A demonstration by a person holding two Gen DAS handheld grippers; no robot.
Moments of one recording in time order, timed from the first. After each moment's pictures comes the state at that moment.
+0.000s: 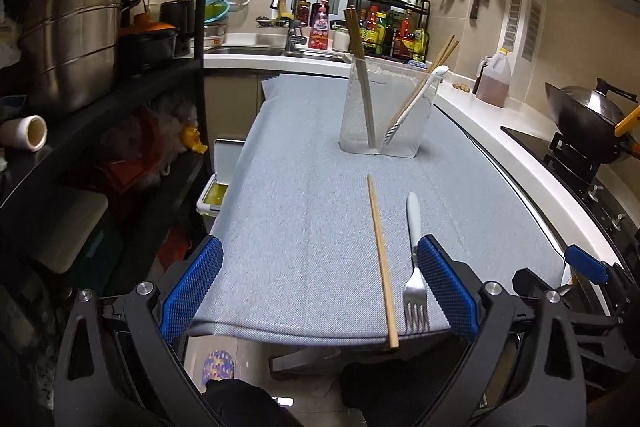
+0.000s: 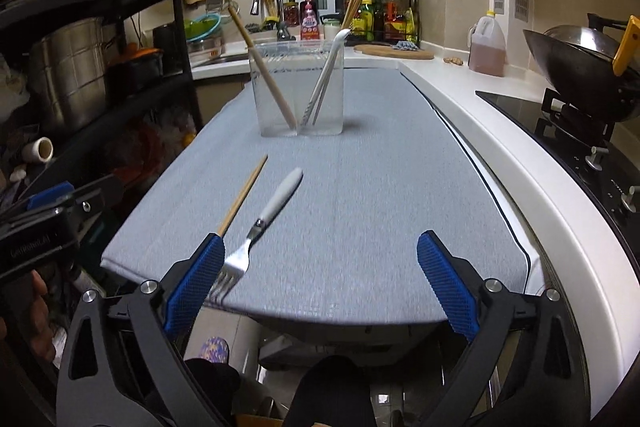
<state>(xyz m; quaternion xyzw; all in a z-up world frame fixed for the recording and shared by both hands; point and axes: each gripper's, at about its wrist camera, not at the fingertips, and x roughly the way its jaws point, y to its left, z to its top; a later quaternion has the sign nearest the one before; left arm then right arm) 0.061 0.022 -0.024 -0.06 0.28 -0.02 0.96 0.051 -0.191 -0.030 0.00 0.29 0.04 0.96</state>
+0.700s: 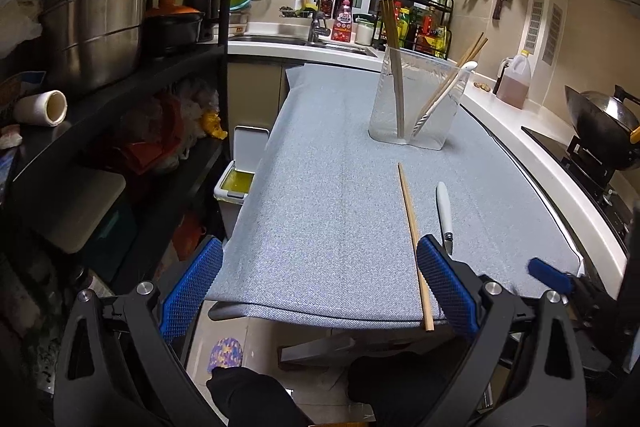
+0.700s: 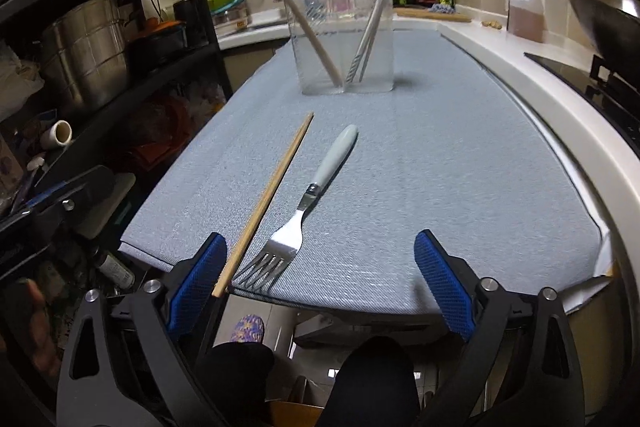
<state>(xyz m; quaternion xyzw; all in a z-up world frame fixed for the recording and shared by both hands) 0.057 0.043 -0.039 -0.08 0.30 0.01 0.95 0.083 -0.153 -0.069 0.03 0.35 0.10 0.93</state>
